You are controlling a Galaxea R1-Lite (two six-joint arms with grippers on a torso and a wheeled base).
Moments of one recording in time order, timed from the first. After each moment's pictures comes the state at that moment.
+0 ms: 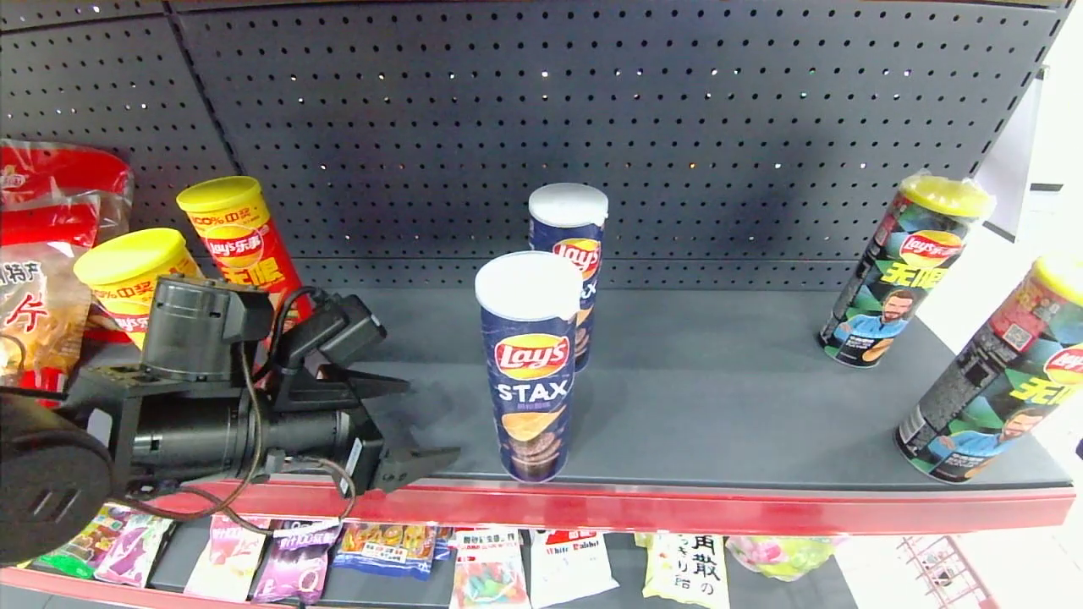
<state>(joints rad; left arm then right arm) -0.36 1.61 -0.67 -0.34 -0.45 0.27 0.48 0.71 -0.66 0.06 0.03 0.03</state>
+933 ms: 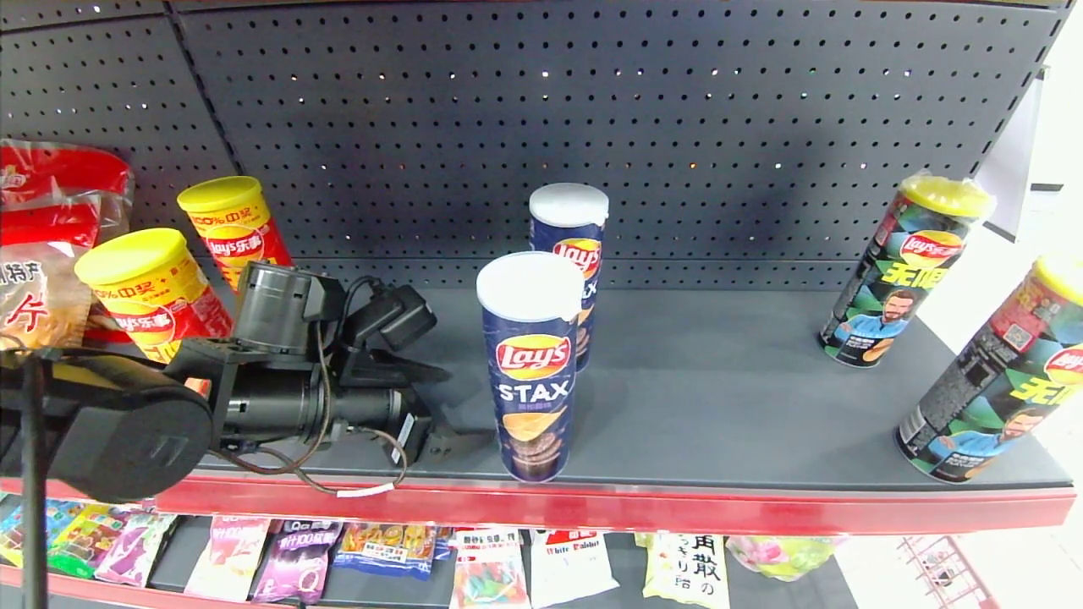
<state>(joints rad) -0.41 1.75 -0.80 -0.34 -0.45 0.27 0.46 0.67 -0.65 0.07 0.03 0.07</state>
